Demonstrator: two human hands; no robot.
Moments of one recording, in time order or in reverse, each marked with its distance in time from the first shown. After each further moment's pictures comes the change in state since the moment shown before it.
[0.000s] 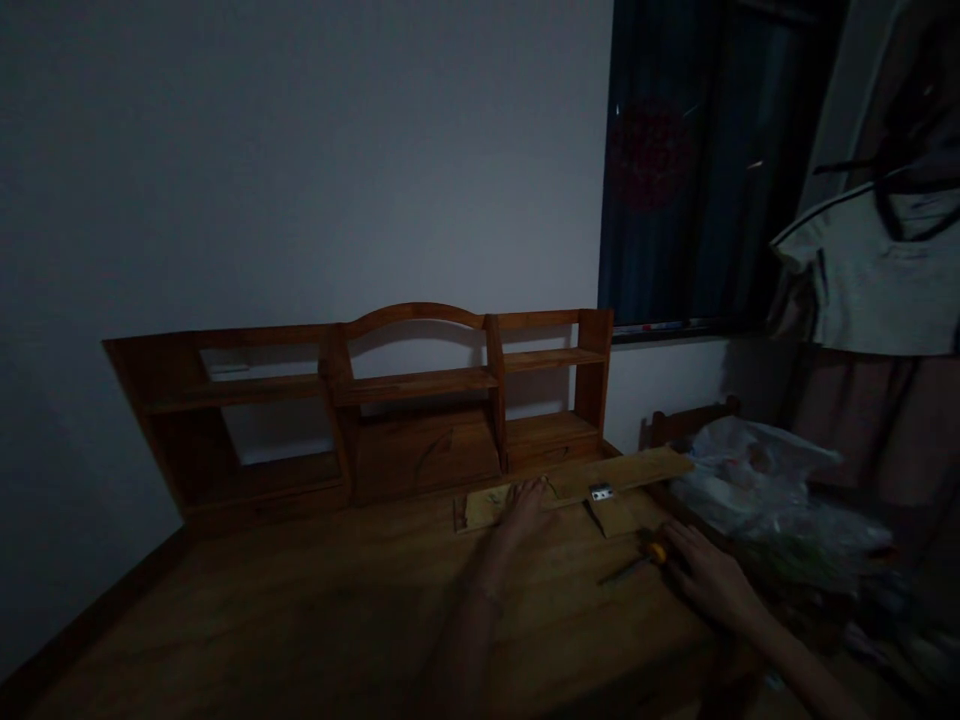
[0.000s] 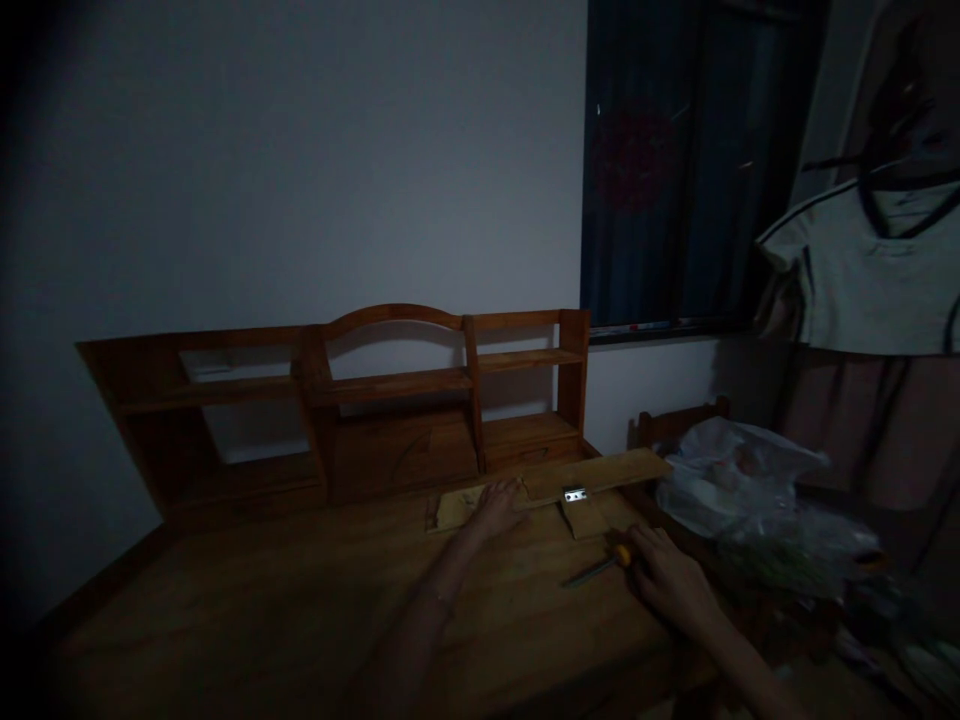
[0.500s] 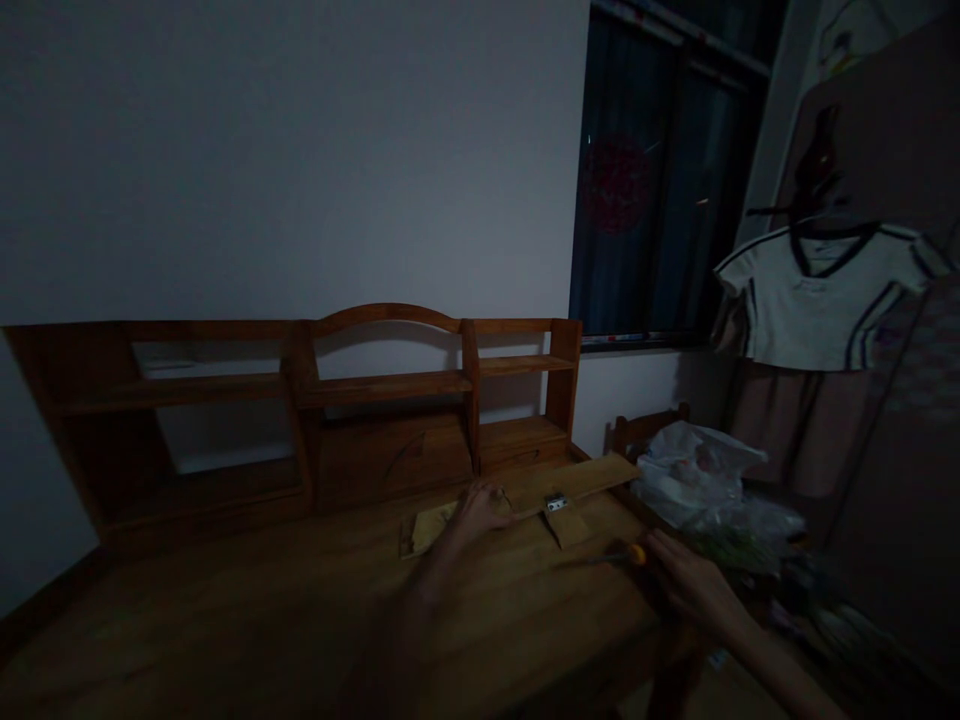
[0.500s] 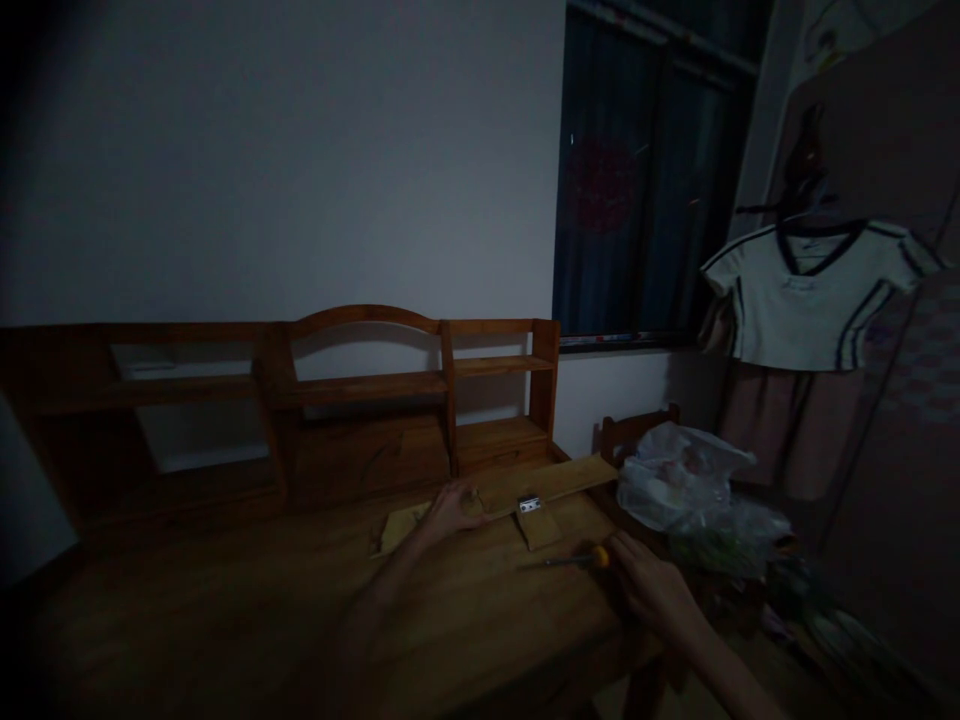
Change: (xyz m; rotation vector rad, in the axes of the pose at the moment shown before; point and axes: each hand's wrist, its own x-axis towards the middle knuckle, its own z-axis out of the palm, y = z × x) left_hand -0.012 -0.038 -0.013 -0.064 0.136 0.003; right_hand -0.025 -0.002 -0.048 -0.049 -0.001 -0.107
